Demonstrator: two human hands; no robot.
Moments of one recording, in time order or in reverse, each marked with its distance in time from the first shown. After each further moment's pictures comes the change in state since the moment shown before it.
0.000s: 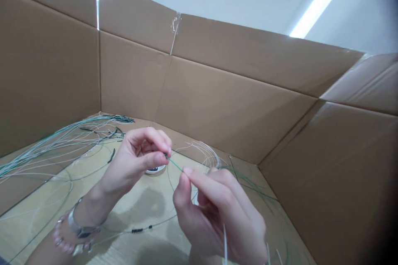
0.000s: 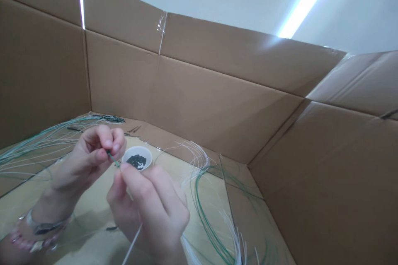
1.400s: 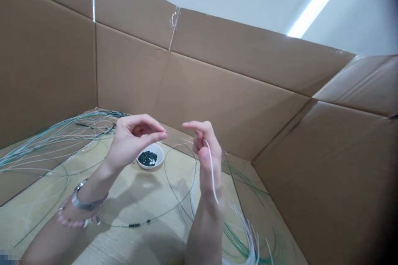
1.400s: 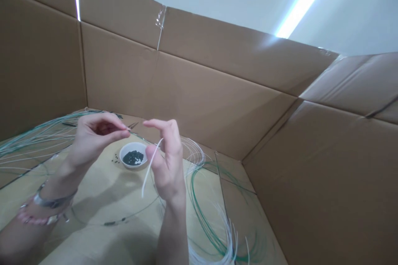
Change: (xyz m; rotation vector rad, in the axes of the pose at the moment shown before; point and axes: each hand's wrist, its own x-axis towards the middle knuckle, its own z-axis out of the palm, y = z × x) left_hand 0.015 -0.010 -0.020 0.533 0.223 0.173; right_hand -0.002 0.056 0.013 0.524 -0.427 0.468
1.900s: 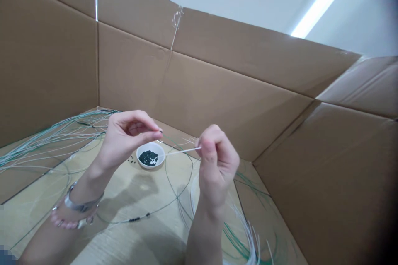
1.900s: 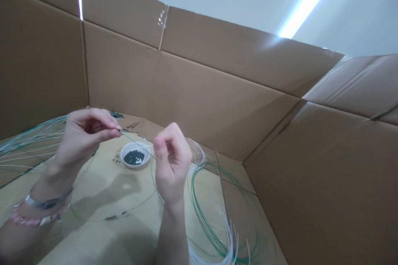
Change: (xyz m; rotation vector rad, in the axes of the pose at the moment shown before) left_hand 0.000 0.009 -0.009 -0.080 -0.040 0.059; right_hand -0.001 -0.007 0.006 0.096 0.178 -0.109
